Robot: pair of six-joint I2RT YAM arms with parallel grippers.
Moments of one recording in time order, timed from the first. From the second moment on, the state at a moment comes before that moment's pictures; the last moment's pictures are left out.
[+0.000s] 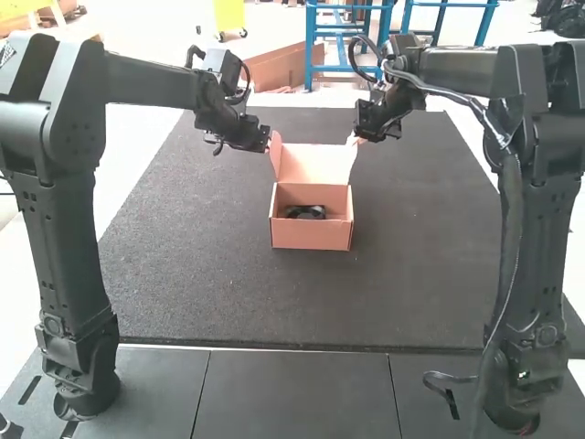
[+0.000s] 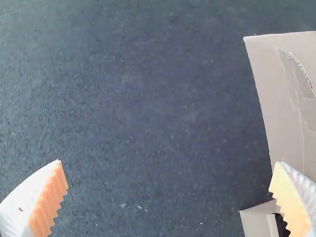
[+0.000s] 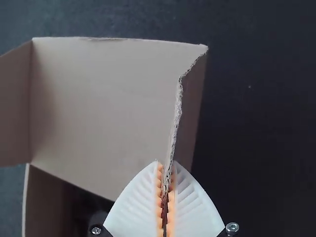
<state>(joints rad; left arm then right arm) -0.29 1.87 1.49 -0.41 -0.05 -0.04 0.32 2.04 1.79 -0.70 -0.27 0.20</state>
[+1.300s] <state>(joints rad) -0.34 1.82 1.46 -0.45 -0.04 -0.06 0.41 1.78 1.41 -0.45 -0.07 0.19</state>
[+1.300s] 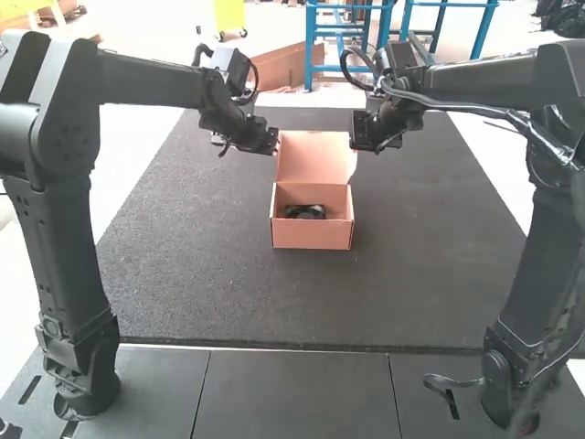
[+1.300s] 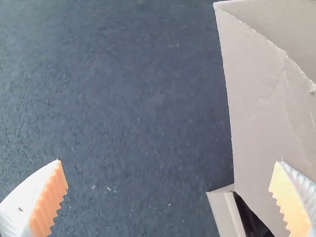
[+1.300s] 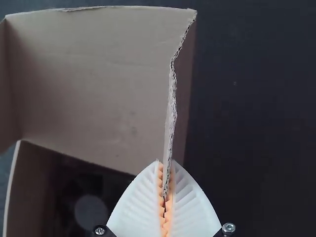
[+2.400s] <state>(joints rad) -0.38 1.67 1.22 -0.35 -0.02 -0.08 0.43 1.61 1.18 -0.38 -0.12 0.22</state>
